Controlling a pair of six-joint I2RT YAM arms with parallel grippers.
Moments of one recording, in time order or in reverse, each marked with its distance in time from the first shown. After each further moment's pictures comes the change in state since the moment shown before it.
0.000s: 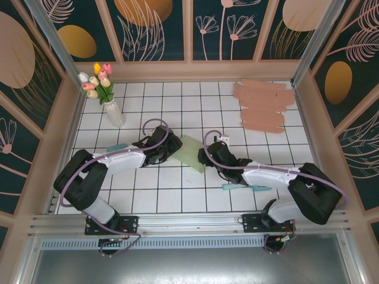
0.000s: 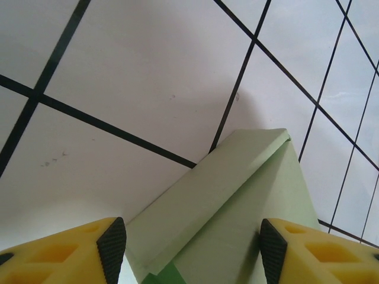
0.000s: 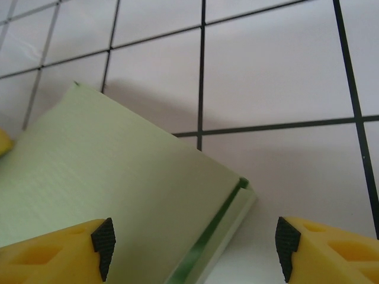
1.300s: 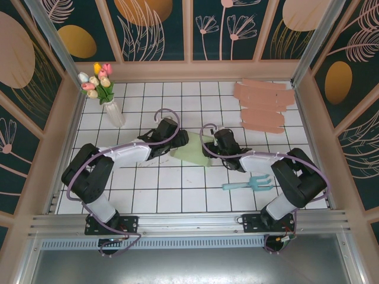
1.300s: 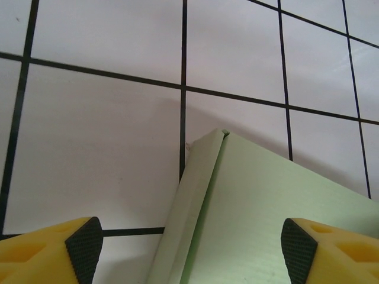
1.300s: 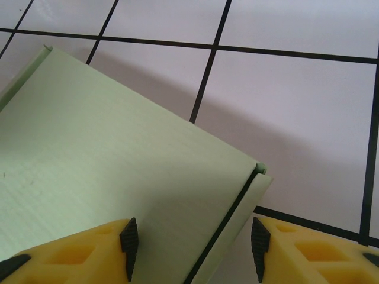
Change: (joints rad) left arm -0.002 0.087 0.126 0.020 -0.057 0.438; right arm -0.219 0.168 0.069 0.124 -0.263 -0.415
